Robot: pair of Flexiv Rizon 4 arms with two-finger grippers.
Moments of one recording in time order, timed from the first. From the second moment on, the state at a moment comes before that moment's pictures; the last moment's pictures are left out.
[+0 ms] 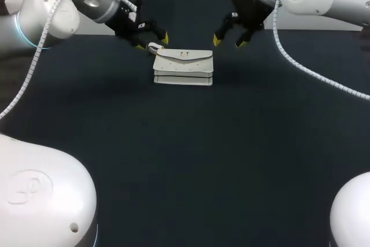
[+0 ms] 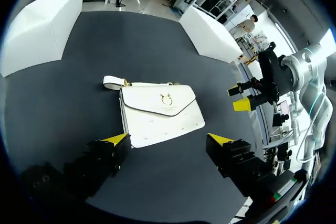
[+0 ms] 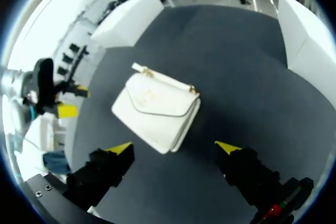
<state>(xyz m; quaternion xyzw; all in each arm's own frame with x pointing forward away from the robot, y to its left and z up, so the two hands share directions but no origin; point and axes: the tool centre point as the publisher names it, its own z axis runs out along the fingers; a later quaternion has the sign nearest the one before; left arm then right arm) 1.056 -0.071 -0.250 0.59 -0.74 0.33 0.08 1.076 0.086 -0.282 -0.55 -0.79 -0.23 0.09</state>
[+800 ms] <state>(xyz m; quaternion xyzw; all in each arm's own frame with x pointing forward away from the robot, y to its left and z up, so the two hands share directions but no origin) 1.072 -0.062 -0.294 0.63 -0.61 0.40 0.26 1.091 0.102 -0.288 -0.71 -0.58 -0.27 0.29</state>
